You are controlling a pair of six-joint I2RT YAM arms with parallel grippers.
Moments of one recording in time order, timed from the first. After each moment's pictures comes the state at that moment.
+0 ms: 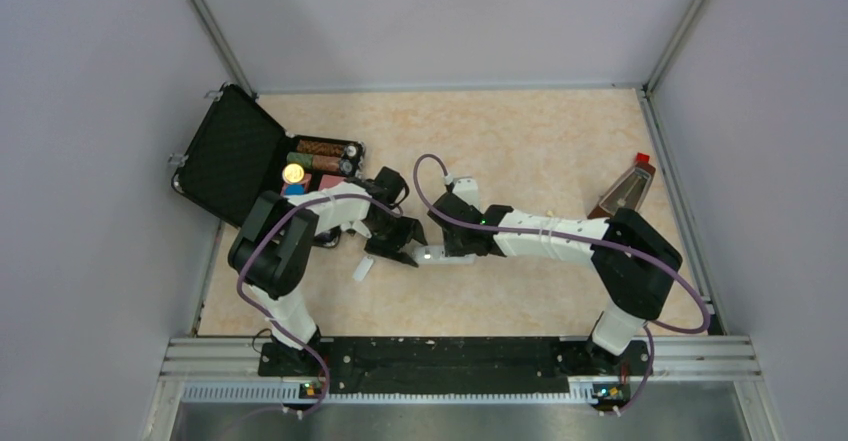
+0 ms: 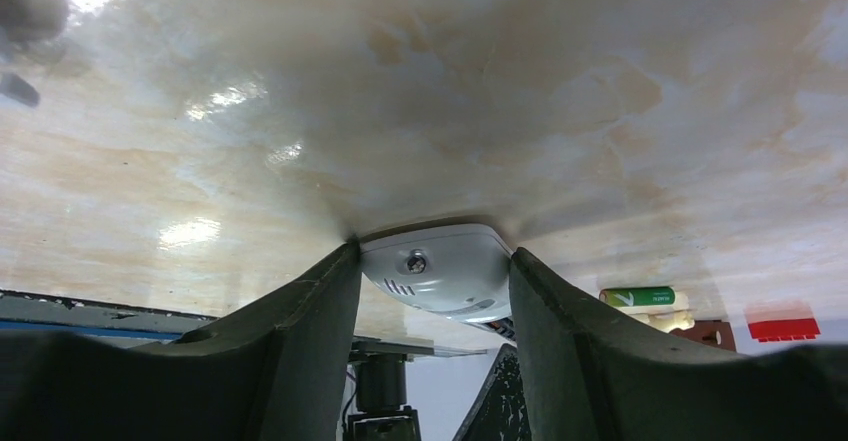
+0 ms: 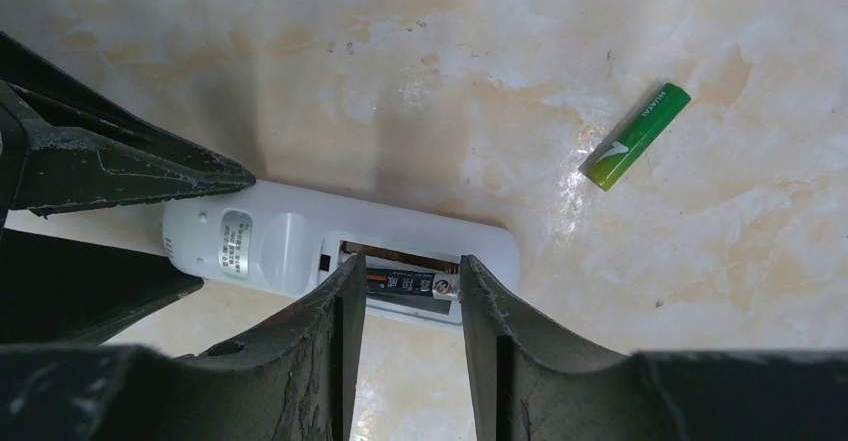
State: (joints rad) left arm -0.51 1.77 1.01 -0.68 0.31 -1.69; right arm 0.97 1.68 1.06 -0.43 0.39 0.72
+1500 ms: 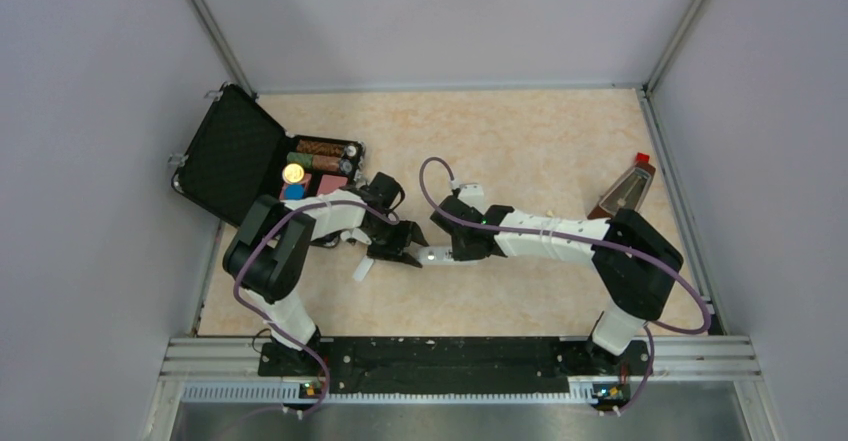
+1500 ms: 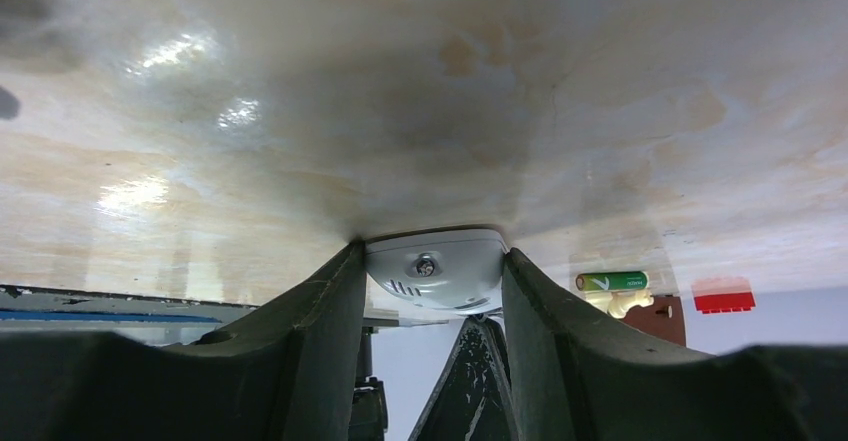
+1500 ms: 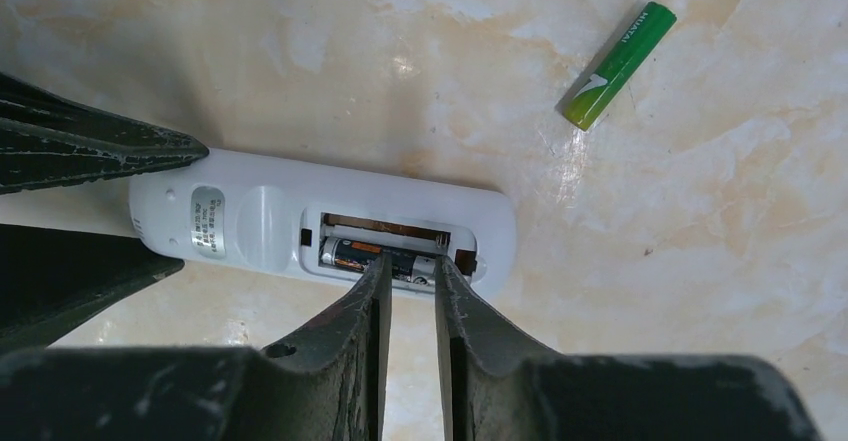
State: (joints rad) left arm -0.50 1.74 0.92 -0.55 0.38 -1.80; right arm 0.98 1.68 1.05 -0.52 0.35 0.79
